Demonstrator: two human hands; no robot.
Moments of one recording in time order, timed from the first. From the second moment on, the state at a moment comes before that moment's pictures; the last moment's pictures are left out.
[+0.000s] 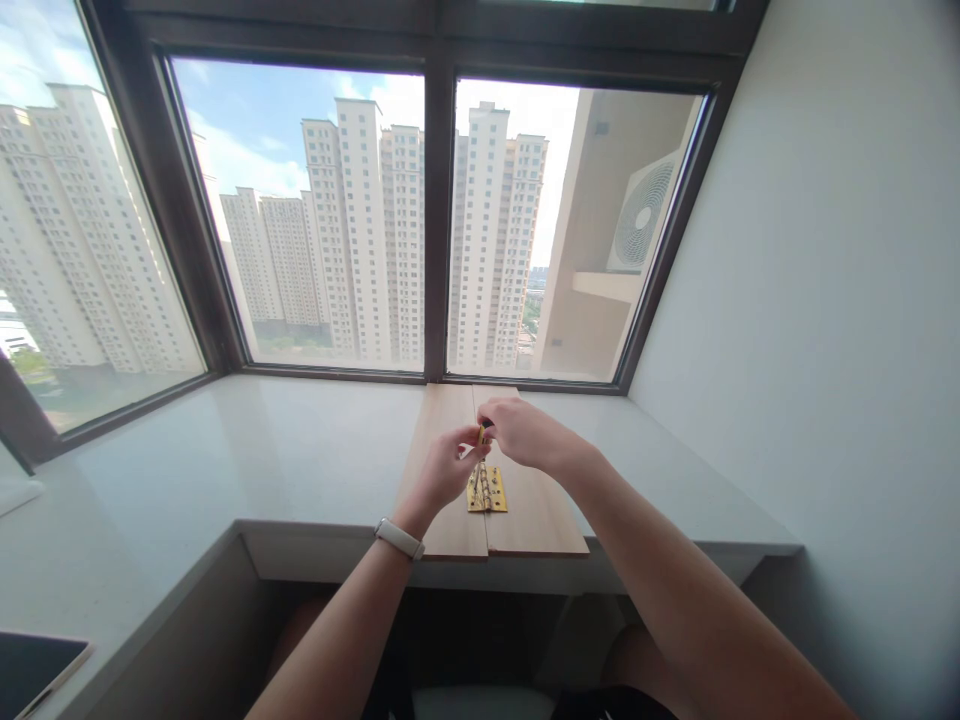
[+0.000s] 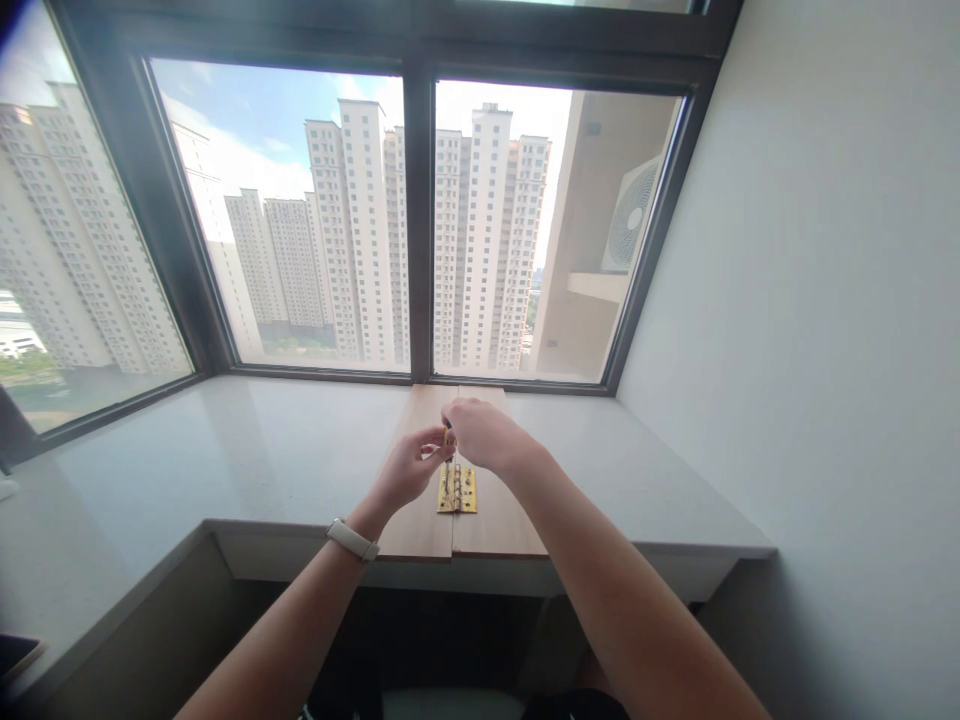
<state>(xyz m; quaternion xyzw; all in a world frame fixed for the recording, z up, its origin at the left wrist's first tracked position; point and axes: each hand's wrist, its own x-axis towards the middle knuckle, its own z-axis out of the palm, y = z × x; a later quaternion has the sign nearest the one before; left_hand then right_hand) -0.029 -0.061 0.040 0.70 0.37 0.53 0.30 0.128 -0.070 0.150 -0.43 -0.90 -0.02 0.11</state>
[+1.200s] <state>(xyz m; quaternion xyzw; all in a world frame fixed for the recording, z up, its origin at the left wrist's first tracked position) -0.038 -0.056 0.030 0.72 0.35 0.51 0.31 0.124 -0.066 0.143 -0.44 -0.89 -0.02 0.11</state>
